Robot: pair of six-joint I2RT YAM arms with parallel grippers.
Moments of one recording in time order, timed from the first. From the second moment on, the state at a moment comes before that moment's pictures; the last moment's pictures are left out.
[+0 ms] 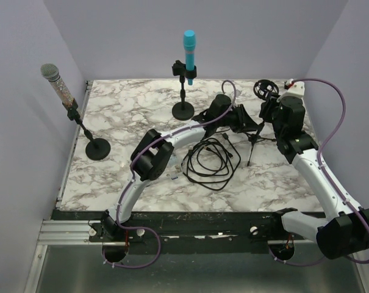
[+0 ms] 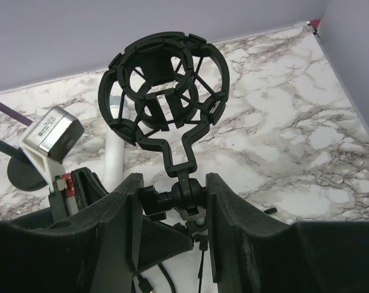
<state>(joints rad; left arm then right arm) -0.81 2.33 1.90 0.15 0.49 -1.00 0.23 1.14 1.00 -0.12 0.33 0.23</state>
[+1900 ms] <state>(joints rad) -0.78 2.19 1.60 0.56 0.43 -0.71 0.24 1.13 0.97 -0.07 0.30 0.22</state>
